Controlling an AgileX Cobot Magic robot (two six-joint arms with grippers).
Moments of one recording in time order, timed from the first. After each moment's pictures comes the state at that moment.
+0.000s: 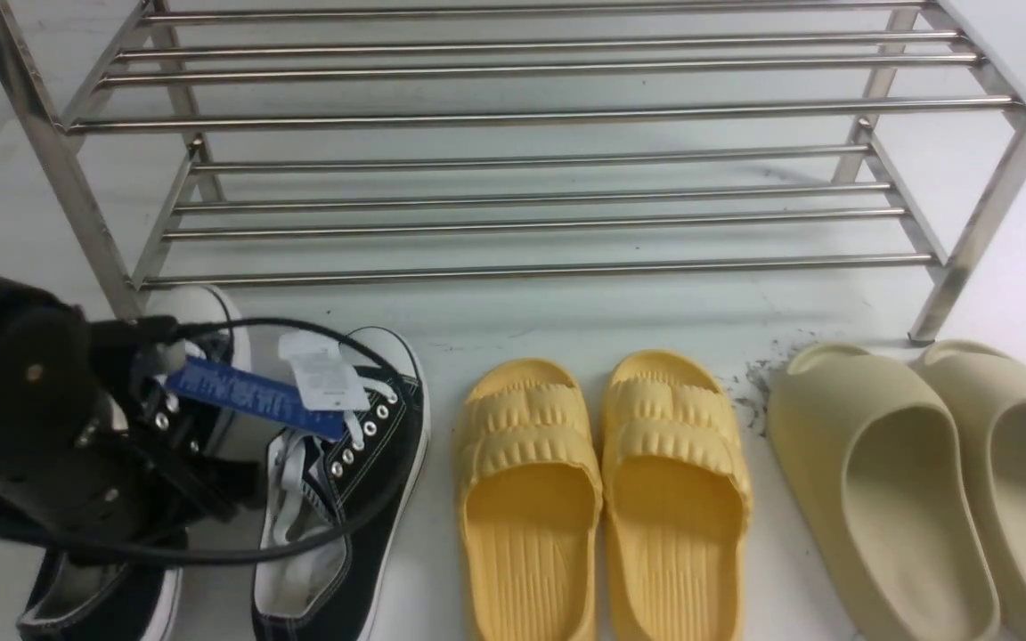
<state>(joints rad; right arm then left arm) 0.12 -0.01 0.02 -0.05 0.39 0.12 -0.26 1.28 -0.78 0.09 0.84 -0.45</state>
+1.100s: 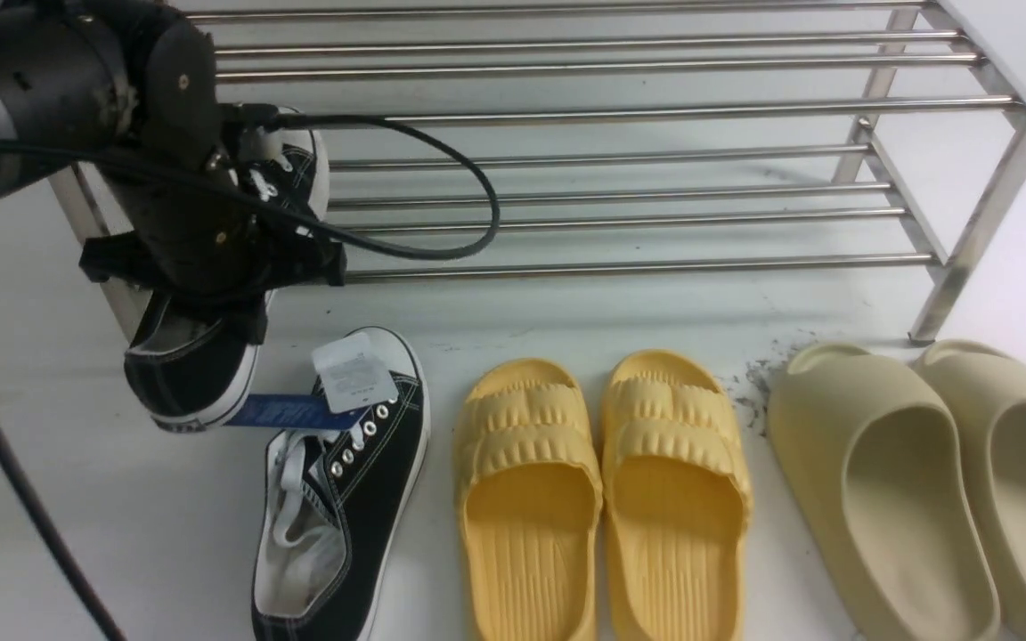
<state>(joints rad) 0.12 -0.01 0.02 -0.05 0.39 0.12 -0.26 1.74 -1.43 0.12 1.01 -0.32</state>
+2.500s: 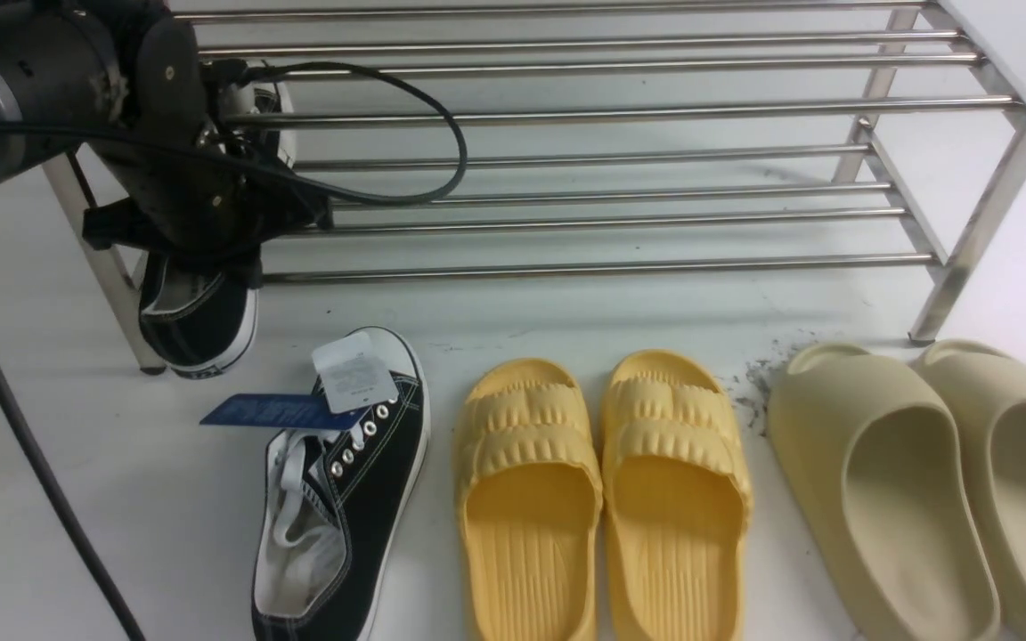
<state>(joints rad) 0.12 -0.01 0.02 -0.05 0.39 0.12 -0.19 1.78 -1.46 0.13 0.85 -0.40</state>
